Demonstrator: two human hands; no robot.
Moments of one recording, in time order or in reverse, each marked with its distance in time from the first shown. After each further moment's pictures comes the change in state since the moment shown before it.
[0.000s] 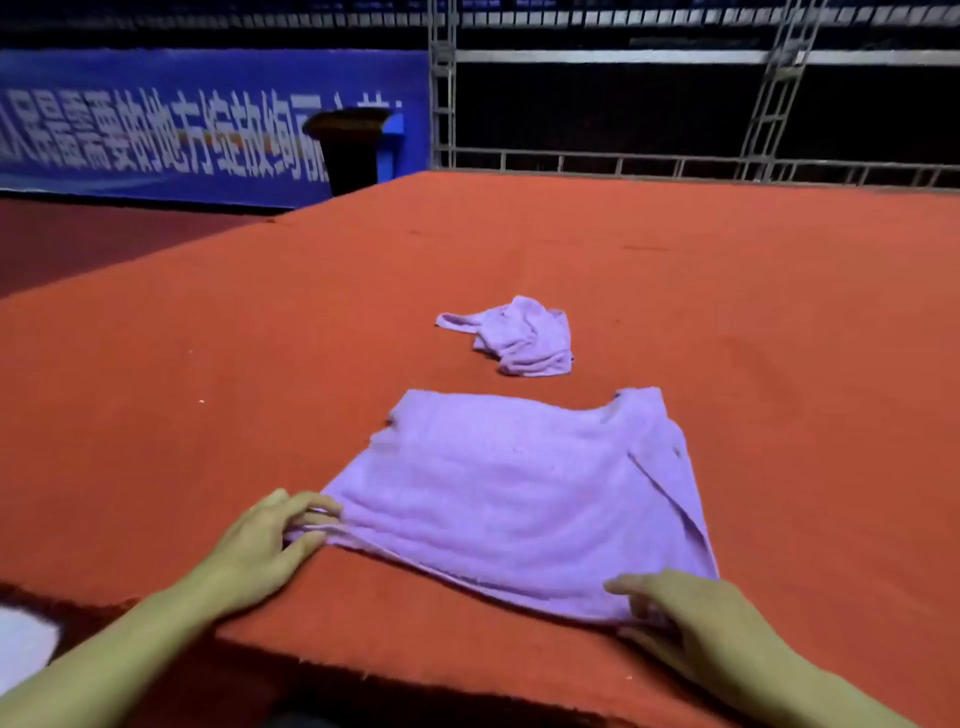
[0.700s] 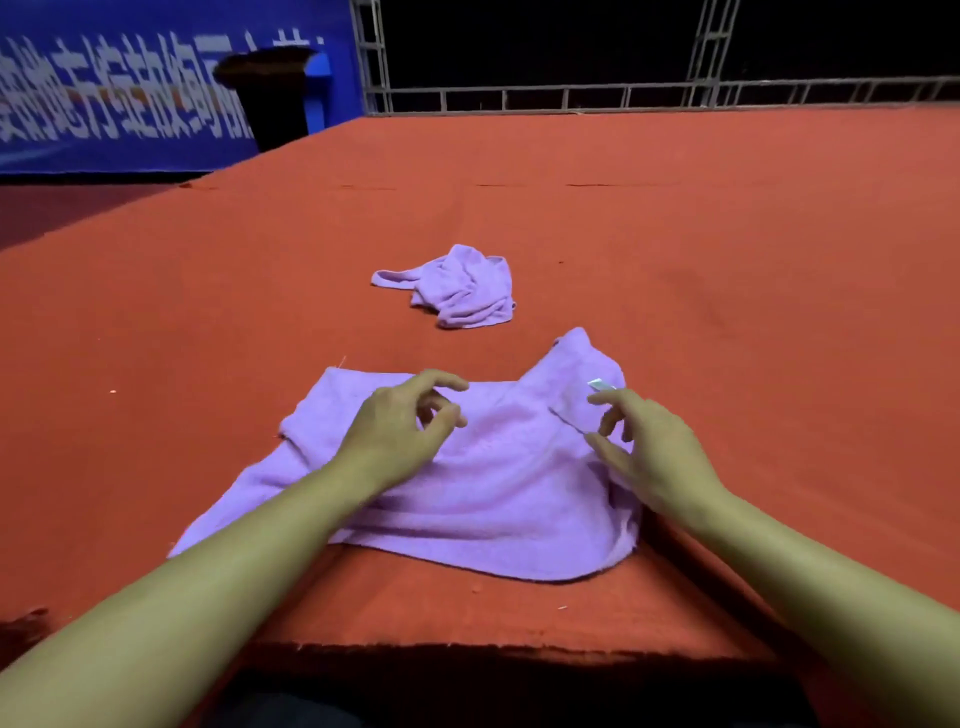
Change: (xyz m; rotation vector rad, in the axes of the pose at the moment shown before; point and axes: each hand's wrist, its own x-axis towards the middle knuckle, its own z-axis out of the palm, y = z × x) left_hand 0.092 0.187 0.060 -0.255 0.056 0.165; right_hand 0.050 0.041 -0.015 0.037 0.249 0.372
